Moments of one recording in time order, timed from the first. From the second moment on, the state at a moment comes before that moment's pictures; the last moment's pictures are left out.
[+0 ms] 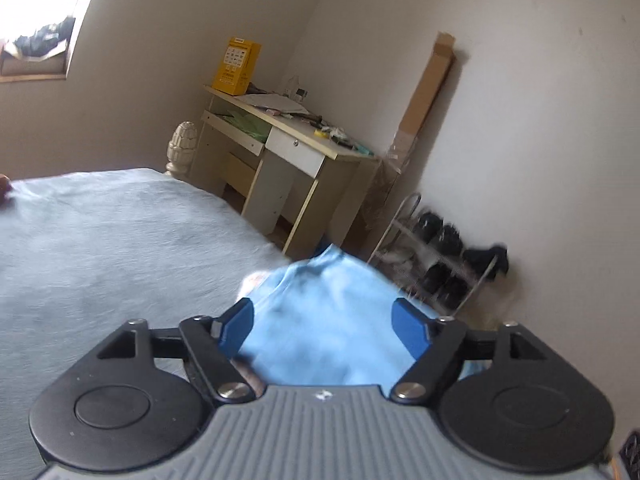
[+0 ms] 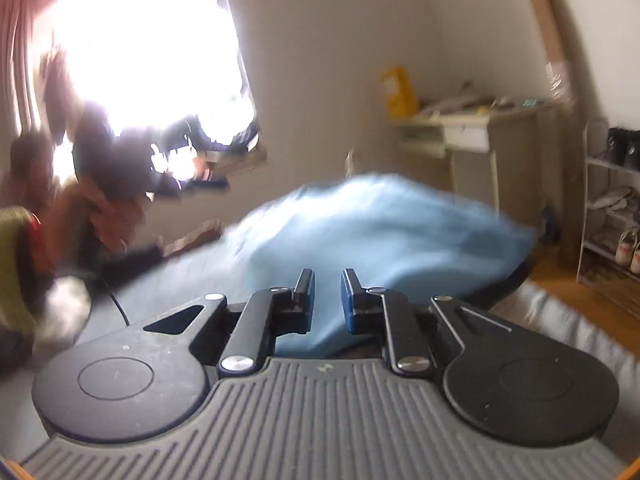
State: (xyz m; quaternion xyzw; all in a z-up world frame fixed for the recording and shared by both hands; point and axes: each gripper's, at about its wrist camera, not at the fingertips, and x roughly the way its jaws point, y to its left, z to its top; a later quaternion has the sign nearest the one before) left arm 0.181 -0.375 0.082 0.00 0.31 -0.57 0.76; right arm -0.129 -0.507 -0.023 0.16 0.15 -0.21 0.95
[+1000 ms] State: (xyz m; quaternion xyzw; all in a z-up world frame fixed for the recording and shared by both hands) left arm -0.010 -0.122 0.087 0.13 0.28 -0.39 0.87; right arm -0.123 -0.296 0.003 0.16 0.24 -0.40 0.87
